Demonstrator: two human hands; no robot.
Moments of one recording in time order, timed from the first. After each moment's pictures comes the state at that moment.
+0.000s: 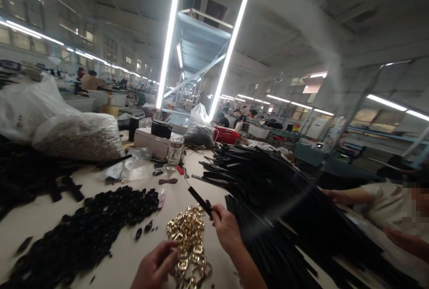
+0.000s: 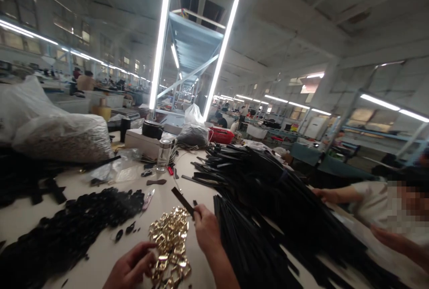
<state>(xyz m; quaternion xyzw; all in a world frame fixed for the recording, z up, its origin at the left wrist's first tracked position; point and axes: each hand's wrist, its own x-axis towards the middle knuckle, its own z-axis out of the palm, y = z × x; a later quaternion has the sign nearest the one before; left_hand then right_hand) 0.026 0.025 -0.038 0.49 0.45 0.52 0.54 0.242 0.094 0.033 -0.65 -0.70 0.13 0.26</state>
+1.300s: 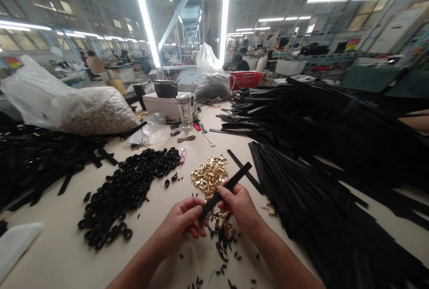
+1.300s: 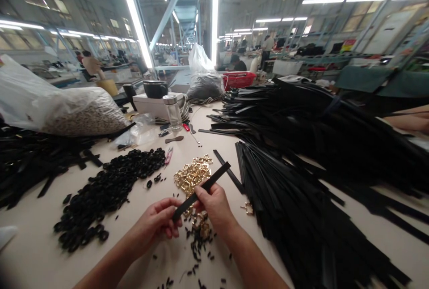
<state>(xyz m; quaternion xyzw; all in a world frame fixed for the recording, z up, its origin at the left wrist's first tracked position) 0.015 0.004 -0.001 0.38 0.44 0.36 0.73 0.194 0.031 0.004 -0.47 -0.37 0.64 0.48</state>
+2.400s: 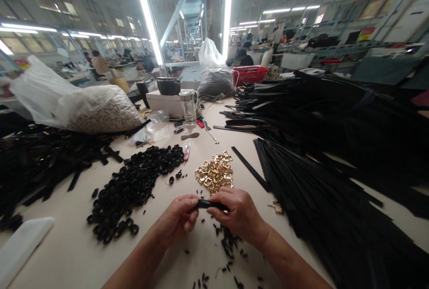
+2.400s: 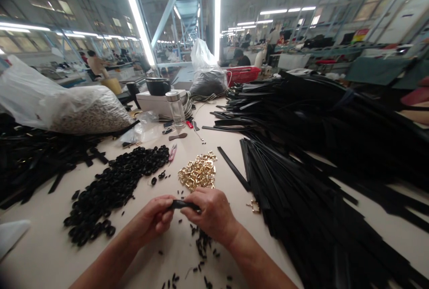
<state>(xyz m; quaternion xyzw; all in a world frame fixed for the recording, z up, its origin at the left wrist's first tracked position) 0.001 0.012 0.000 0.31 0.41 0.39 0.76 0.196 0.025 0.009 -0.39 -0.82 0.18 0.37</state>
